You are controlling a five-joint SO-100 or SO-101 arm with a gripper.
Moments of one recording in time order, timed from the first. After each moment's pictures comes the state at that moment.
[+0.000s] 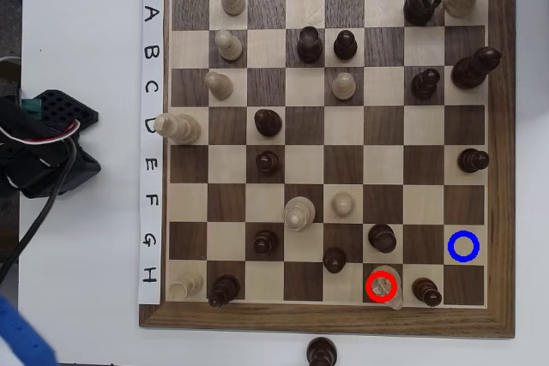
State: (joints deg) arm 52.1 128.0 84.1 61.1 63.3
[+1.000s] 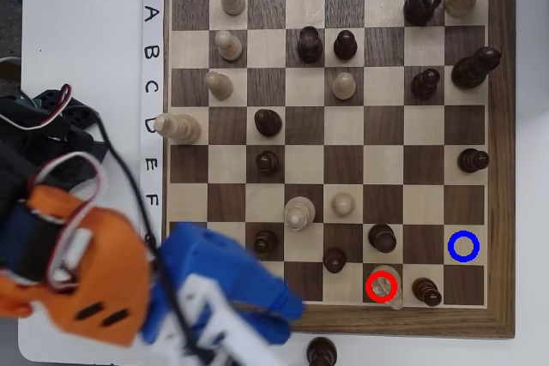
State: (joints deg) arm 24.2 107.0 82.4 58.6 99.8
